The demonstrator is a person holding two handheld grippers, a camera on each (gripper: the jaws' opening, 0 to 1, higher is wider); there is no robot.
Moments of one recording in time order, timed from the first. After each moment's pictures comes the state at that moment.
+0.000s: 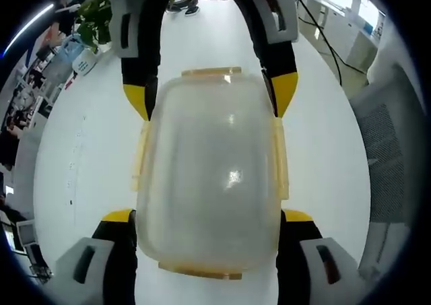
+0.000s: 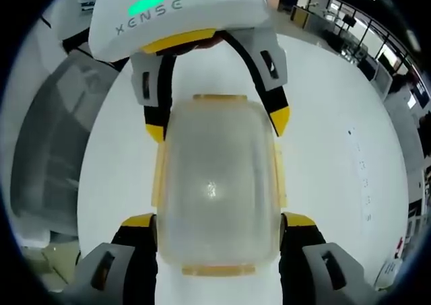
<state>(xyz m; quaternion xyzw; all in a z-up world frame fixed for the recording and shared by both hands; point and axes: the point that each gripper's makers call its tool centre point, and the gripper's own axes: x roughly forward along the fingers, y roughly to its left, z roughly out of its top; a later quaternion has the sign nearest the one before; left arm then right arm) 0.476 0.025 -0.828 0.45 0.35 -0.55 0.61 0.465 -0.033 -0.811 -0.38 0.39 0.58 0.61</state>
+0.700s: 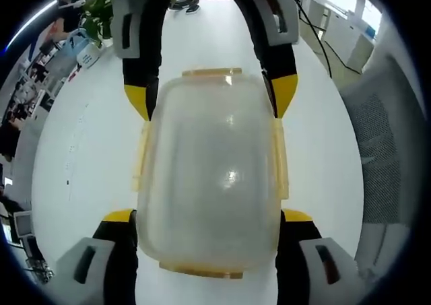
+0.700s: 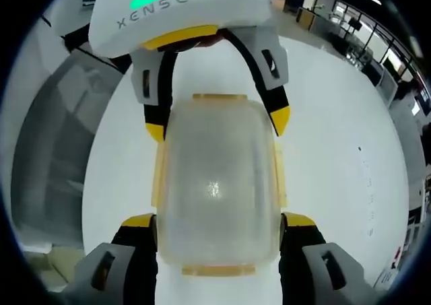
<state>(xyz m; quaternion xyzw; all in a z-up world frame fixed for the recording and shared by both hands) 0.455 0.064 -0.827 0.44 0.36 -0.54 0.61 0.446 0.003 -0.810 -0.39 0.38 0.58 0.60</state>
